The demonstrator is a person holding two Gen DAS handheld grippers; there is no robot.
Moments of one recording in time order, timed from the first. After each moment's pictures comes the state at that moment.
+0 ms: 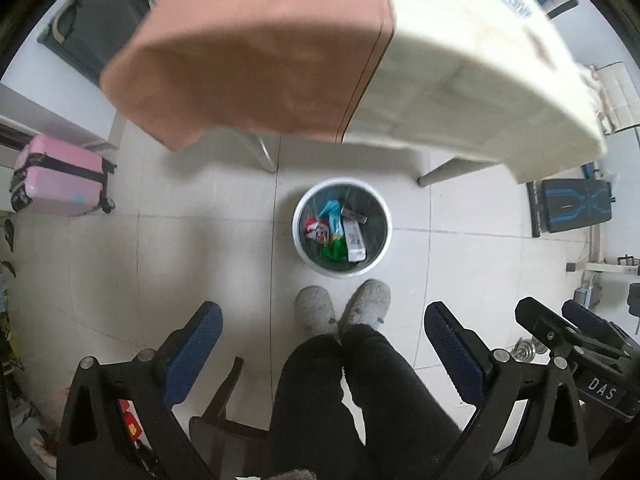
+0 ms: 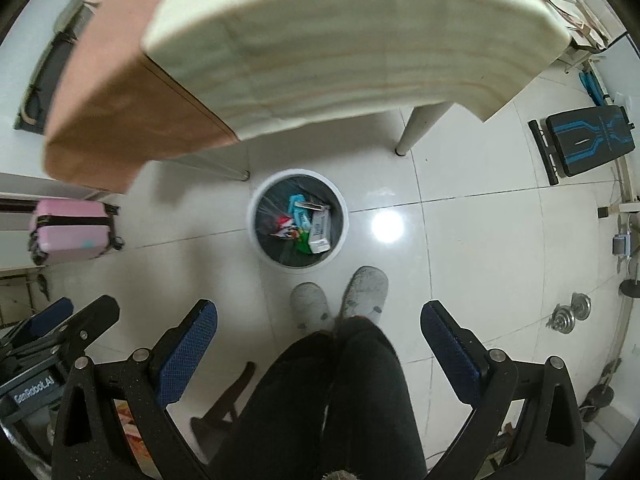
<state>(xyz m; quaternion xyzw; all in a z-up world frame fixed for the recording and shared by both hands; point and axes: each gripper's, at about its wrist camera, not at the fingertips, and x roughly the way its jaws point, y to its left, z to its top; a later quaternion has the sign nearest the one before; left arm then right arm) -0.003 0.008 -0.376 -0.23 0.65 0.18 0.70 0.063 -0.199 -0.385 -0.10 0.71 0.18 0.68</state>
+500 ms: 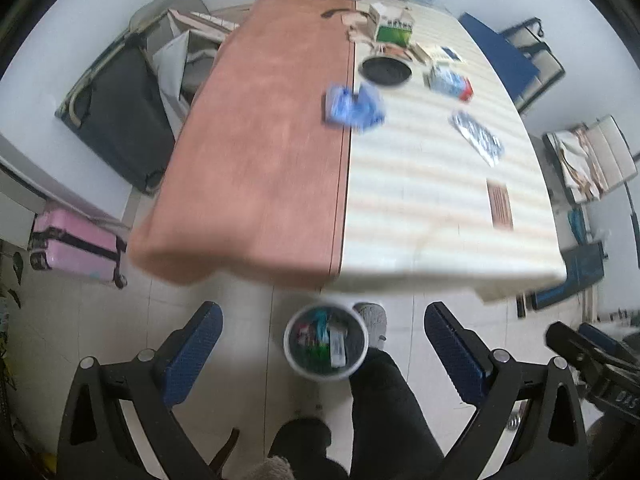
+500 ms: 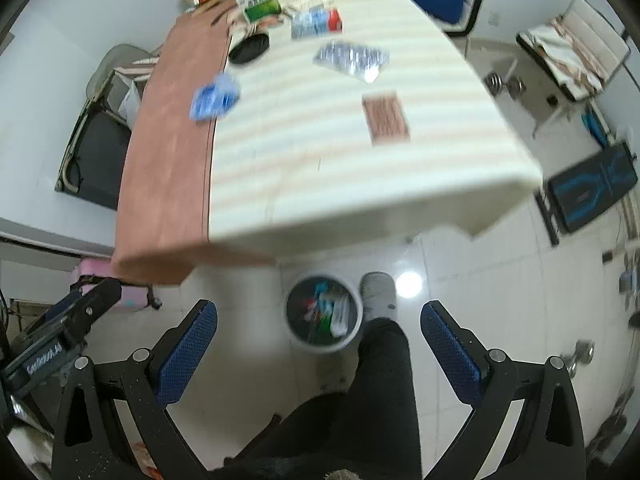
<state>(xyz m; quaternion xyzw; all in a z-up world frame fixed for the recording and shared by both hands) 0.137 0.066 -0.270 -0.21 0.56 0.23 0.77 0.204 -0.173 -0.241 -0.05 0.64 0.22 0.74</state>
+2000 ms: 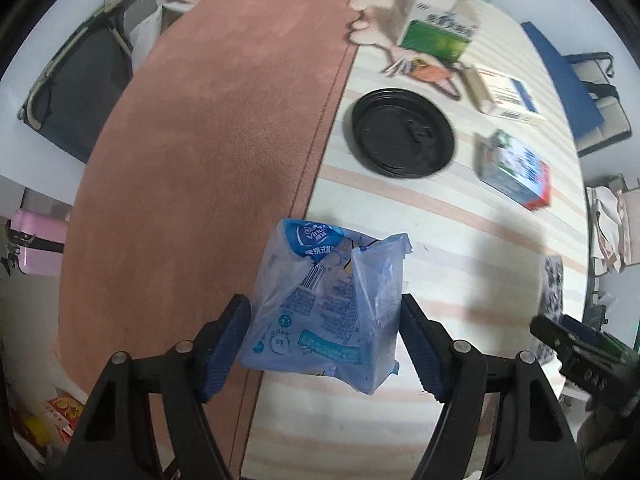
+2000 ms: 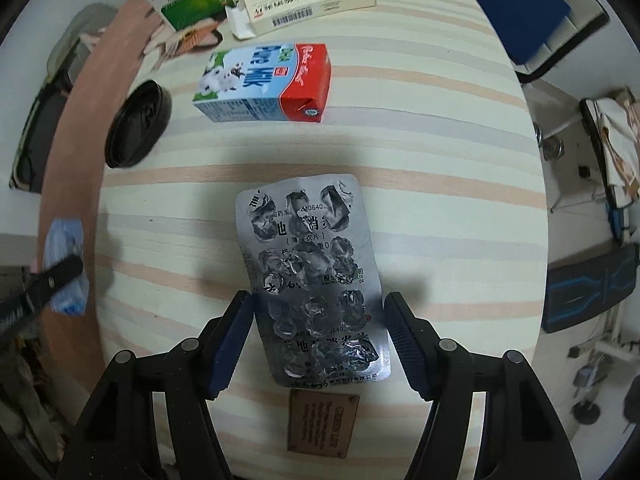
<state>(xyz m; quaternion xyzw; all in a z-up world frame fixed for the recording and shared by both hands) 0.340 0.155 -0.349 -0.27 0.58 0.26 0.72 0.523 -0.043 -0.369 -0.16 0.67 0.25 0.68</state>
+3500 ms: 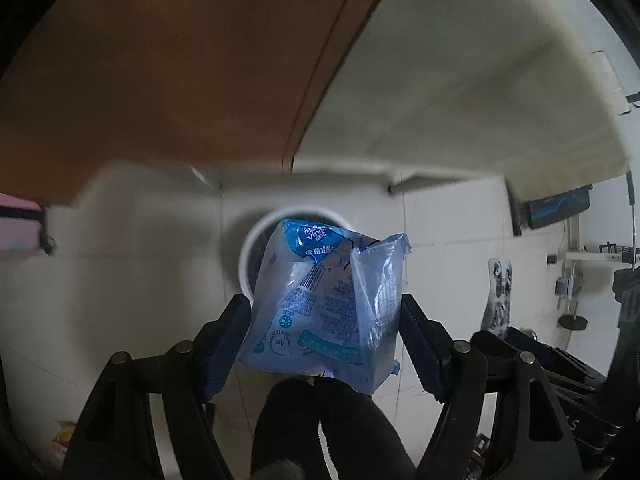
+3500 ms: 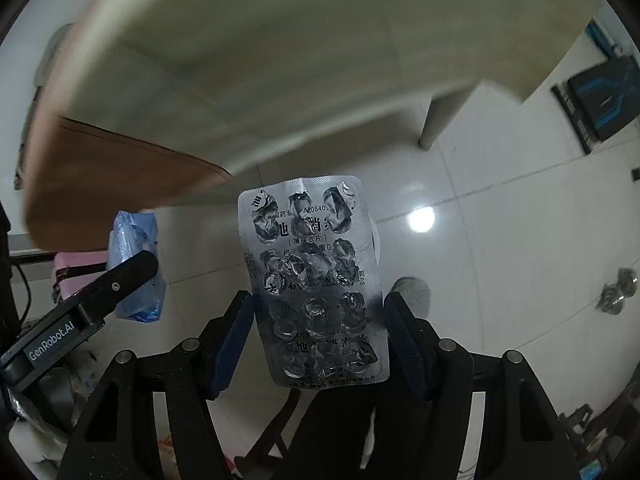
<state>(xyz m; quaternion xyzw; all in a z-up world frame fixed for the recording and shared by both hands) 0.093 0.042 -0.543 -0.26 0.67 0.10 0.69 0.116 -0.180 -0.515 0.00 0.73 0.17 0.66</state>
